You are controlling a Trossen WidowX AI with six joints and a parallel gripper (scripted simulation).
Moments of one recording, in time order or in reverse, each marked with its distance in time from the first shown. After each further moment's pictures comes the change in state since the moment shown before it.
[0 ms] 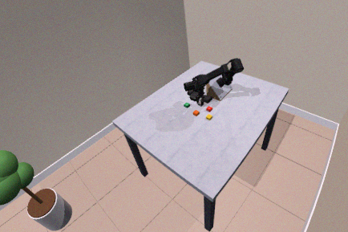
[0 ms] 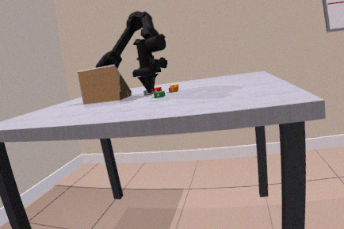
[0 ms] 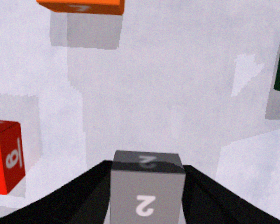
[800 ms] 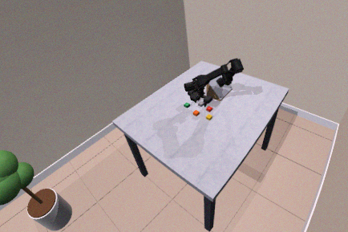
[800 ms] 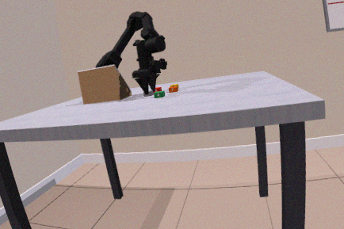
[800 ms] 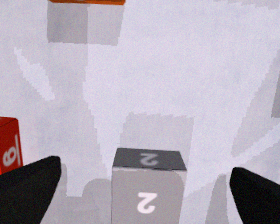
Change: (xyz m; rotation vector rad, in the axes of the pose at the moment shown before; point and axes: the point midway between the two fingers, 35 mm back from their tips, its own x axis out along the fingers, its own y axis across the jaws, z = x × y) arm 0.004 0.001 -0.003 0.006 0.010 0.006
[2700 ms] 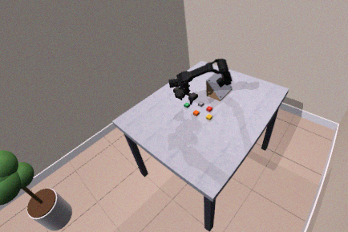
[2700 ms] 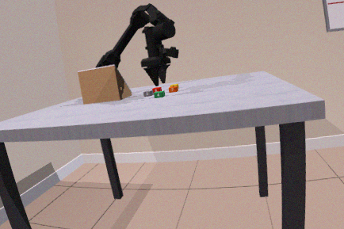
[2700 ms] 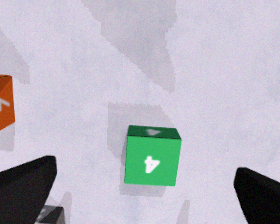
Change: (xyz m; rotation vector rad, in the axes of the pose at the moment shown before) arm -0.036 -0.075 0.071 -0.008 -0.010 -0.012
